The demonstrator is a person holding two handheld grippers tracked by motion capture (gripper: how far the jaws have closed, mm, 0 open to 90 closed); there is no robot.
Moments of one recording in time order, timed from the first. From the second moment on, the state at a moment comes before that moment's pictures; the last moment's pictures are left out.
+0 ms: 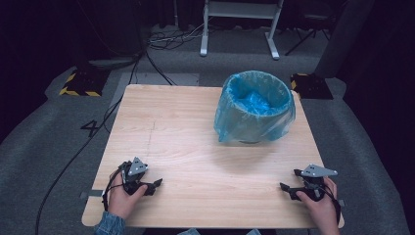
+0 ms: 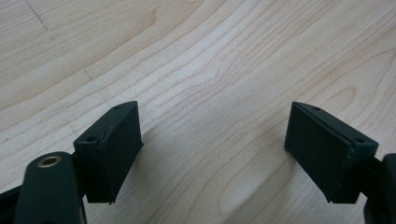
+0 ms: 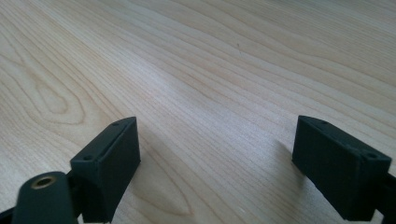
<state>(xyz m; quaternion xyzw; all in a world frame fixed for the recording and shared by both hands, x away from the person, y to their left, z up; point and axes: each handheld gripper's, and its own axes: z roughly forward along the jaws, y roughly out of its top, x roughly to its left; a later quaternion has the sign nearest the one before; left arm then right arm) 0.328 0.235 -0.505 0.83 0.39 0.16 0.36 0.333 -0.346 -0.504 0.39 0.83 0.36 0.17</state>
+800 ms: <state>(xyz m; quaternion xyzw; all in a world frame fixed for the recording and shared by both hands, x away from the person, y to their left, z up) 0.328 0.235 -0.505 0.83 0.39 0.16 0.36 0.321 -0.345 -0.478 0.40 0.81 0.40 0.15</state>
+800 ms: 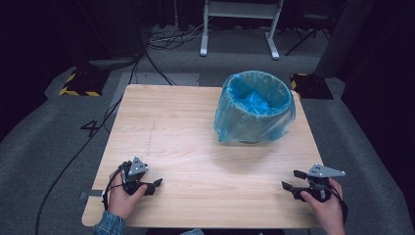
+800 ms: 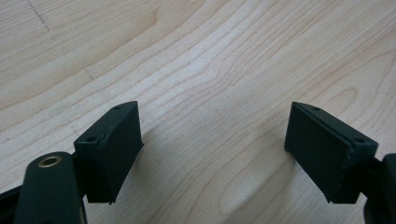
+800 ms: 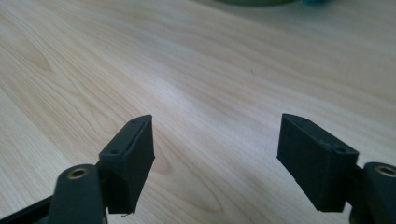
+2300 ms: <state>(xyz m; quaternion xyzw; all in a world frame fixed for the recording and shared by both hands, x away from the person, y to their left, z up) 0.328 0.233 -0.505 0.83 0.40 0.17 0.35 0.389 -0.281 -0.328 0.29 0.81 0.46 0.22</state>
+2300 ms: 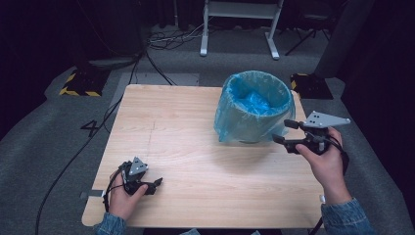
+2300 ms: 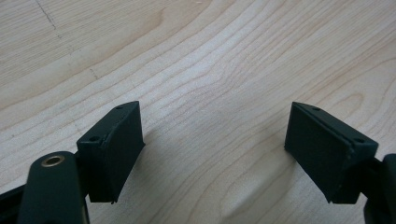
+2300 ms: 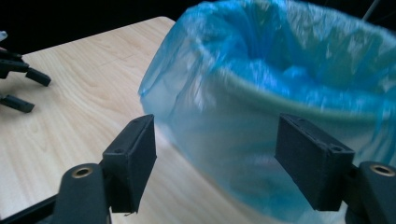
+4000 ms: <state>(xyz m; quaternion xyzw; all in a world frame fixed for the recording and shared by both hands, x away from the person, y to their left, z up) 0.327 0.233 -0.505 0.82 0.41 0.17 0.35 0.419 -0.165 -0.345 0.22 0.86 0.44 0.15</state>
